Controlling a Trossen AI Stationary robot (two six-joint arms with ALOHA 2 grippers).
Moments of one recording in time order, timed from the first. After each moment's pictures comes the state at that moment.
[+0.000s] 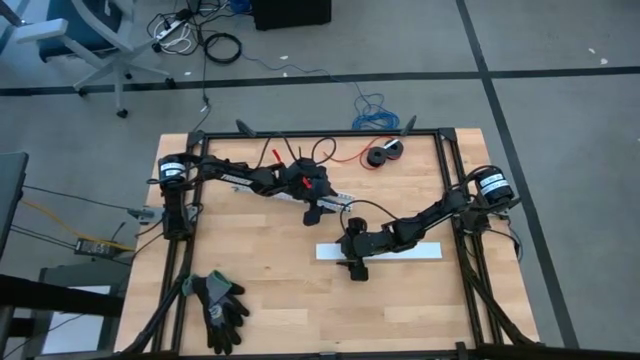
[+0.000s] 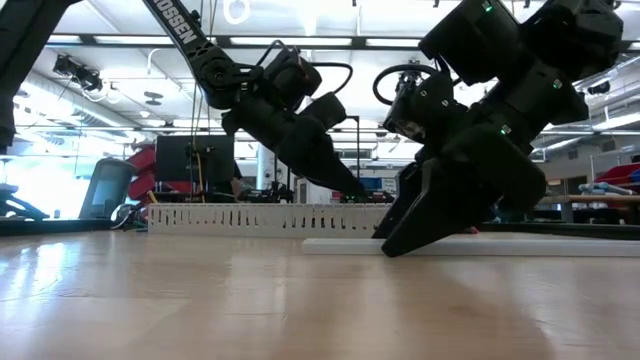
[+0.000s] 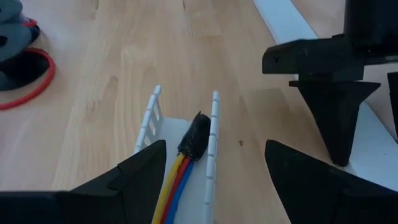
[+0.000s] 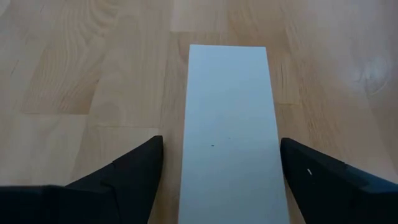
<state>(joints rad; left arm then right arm) 0.27 1.89 1.02 0.26 0.33 0.23 0.27 1.81 0.73 0.34 0.18 0.17</state>
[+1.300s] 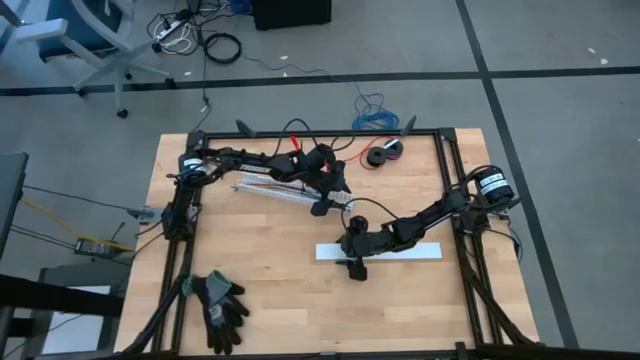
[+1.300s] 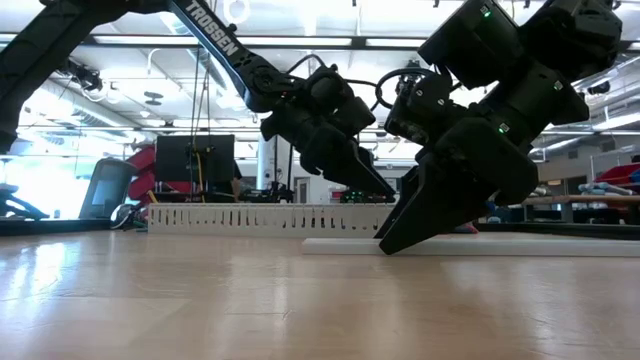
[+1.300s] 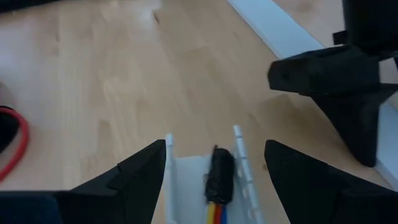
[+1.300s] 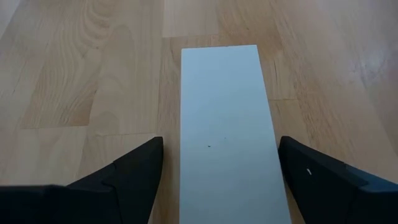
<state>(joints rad) 0.33 2.06 1.33 0.03 0.52 0.49 0.27 1.81 0.73 0.30 0.18 0.27</state>
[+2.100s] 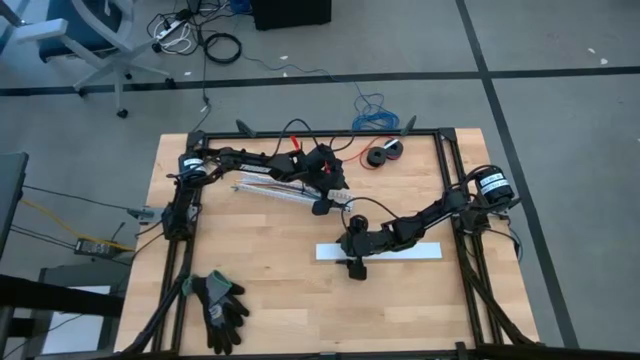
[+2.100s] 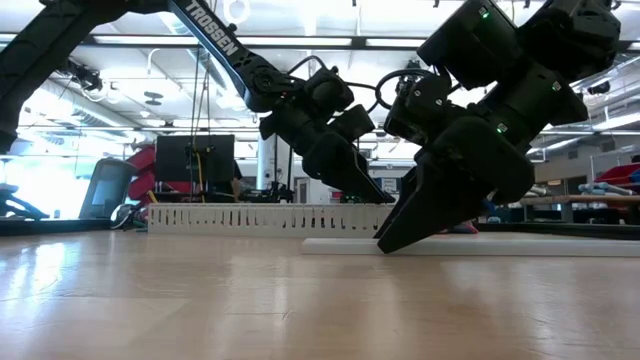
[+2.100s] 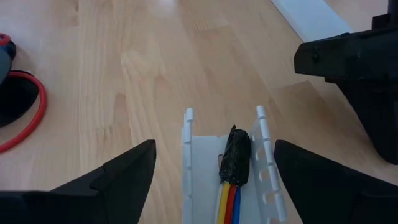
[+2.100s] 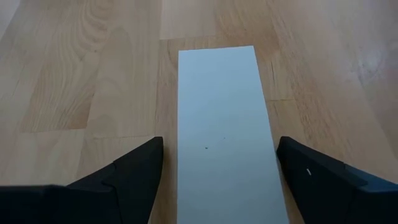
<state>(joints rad) 0.33 2.06 1.33 -0.01 0.43 0.44 0.26 1.81 0.73 0.30 0.18 0.28</state>
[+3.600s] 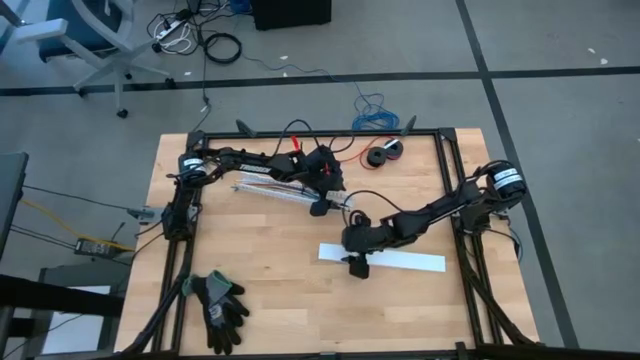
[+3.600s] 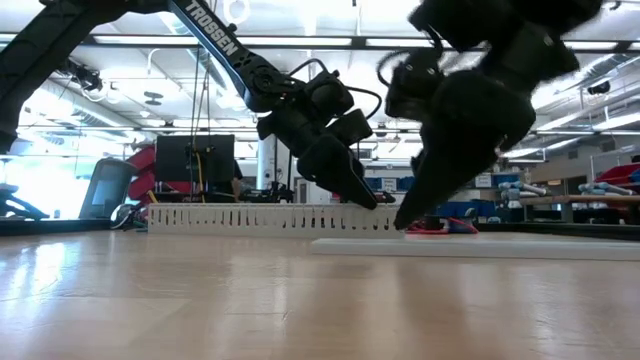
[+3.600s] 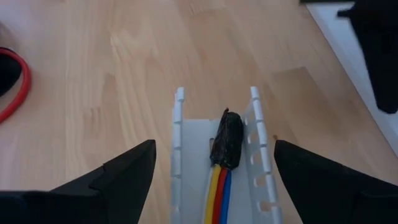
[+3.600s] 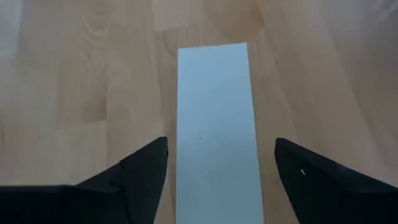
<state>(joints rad) 0.33 2.06 1.33 -0.06 0.43 0.43 0.26 1.70 0.84 -0.01 0.13 0.39</state>
